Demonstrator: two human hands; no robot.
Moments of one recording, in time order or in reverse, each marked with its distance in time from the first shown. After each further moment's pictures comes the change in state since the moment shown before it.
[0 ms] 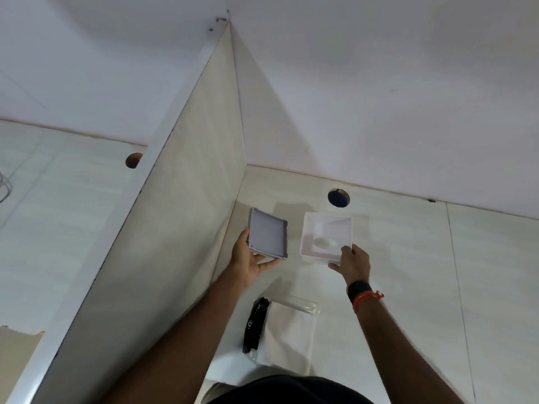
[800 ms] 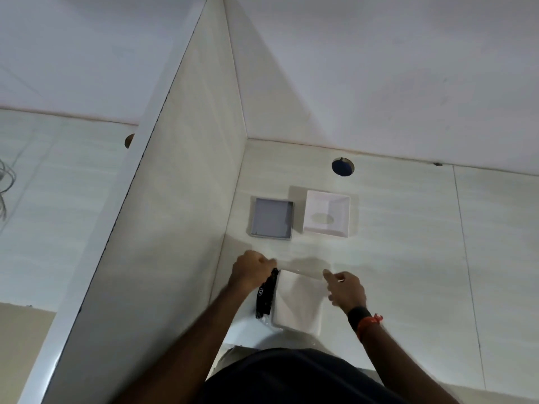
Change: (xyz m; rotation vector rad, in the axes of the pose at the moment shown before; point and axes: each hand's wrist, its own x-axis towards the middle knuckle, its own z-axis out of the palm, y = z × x) left_hand -0.051 -0.049 -0.051 1.384 0.219 0.181; right_hand -0.065 0.117 -0.020 -0.502 -0.140 0.106
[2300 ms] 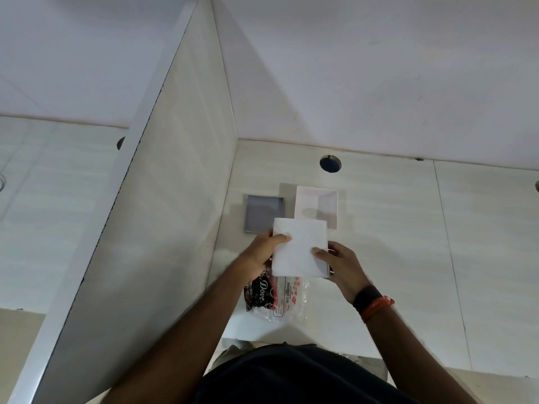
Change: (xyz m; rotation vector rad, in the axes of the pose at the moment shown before) left_hand -0.005 0.039 0.008 -0.716 -0.432 0.081; right_hand -0.046 -0.049 -0.041 0.586 -0.322 -0.172
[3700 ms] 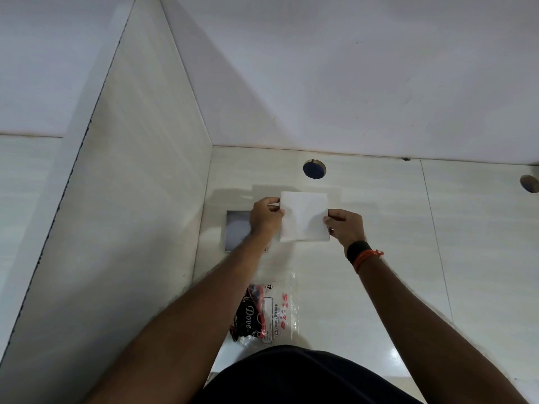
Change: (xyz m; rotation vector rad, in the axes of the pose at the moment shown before) left_hand 0.129 0.065 0.036 0.387 0.444 0.209; right_hand 0.141 -0.052 -0.049 -0.252 0.387 -0.097
